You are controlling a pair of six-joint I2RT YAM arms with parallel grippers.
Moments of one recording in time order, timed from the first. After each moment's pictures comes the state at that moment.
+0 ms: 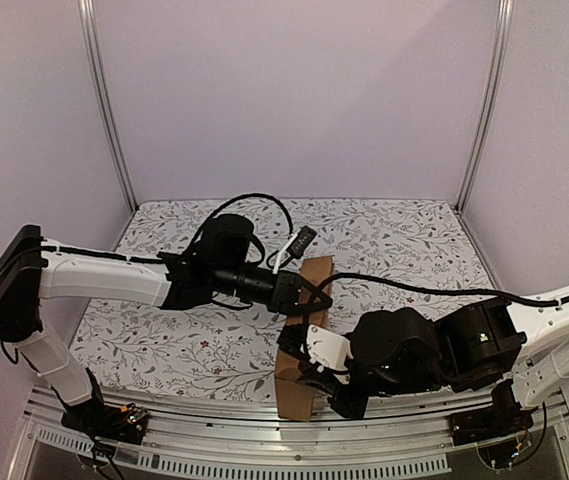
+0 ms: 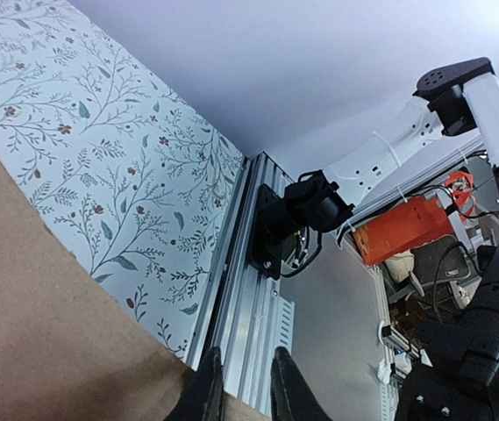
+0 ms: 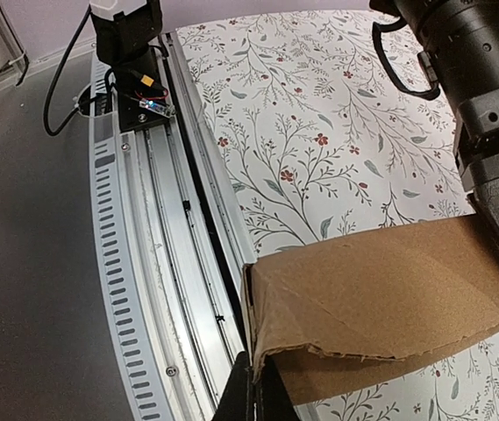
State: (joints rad) left arm -0.96 1.65 1.00 0.28 0.64 -0.59; right arm 1.58 1.34 1.06 -0.43 0.25 0.21
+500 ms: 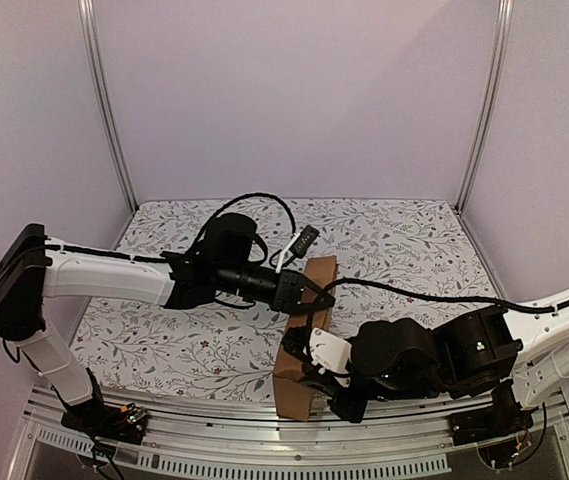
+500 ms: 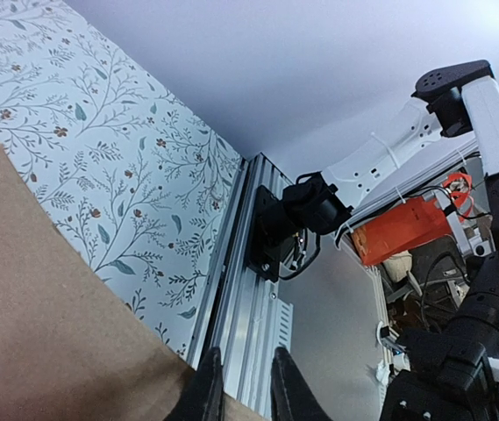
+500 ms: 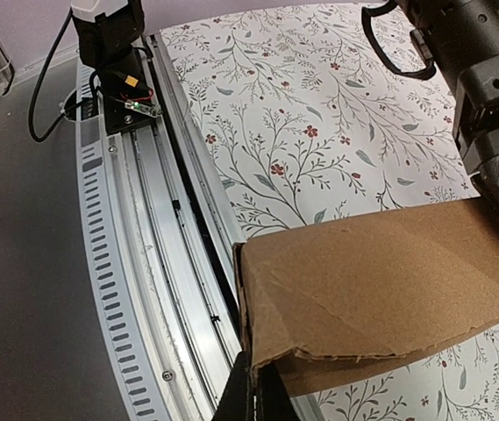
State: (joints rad) left arm -0.96 1.67 1.02 0.29 0.65 -0.60; right arm 1.59 1.33 1.00 -0.39 0.30 0.26
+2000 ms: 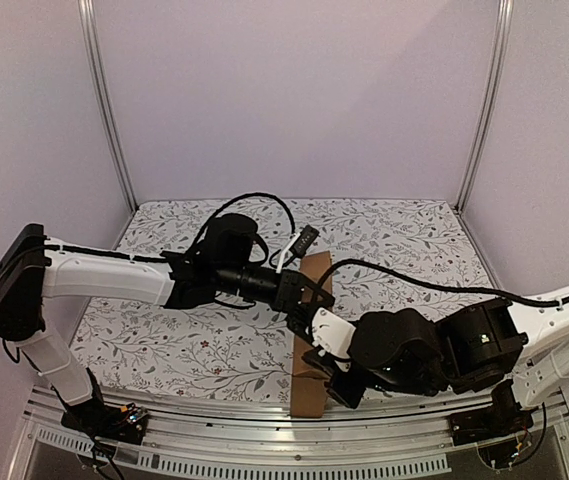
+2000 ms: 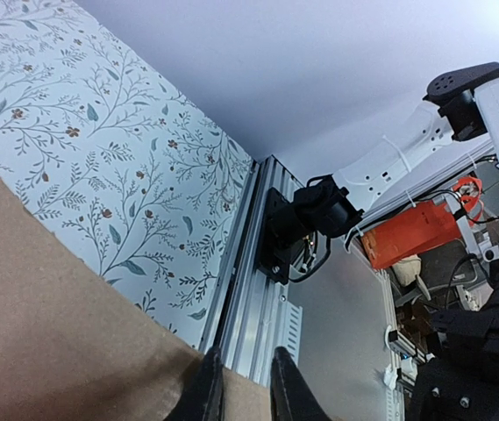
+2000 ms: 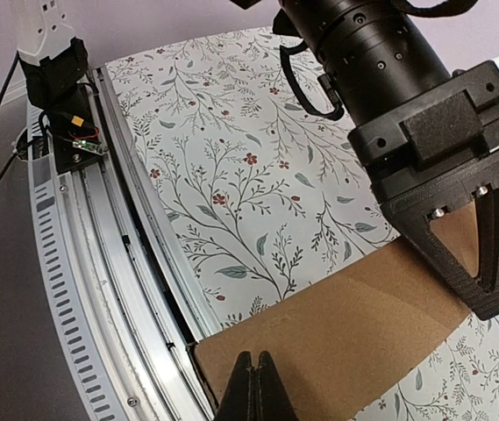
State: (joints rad) left arm -0.97 1.67 1.02 0.26 0.61 -0.59; right arm 1.59 1.34 1.06 -0.40 0.48 0.27
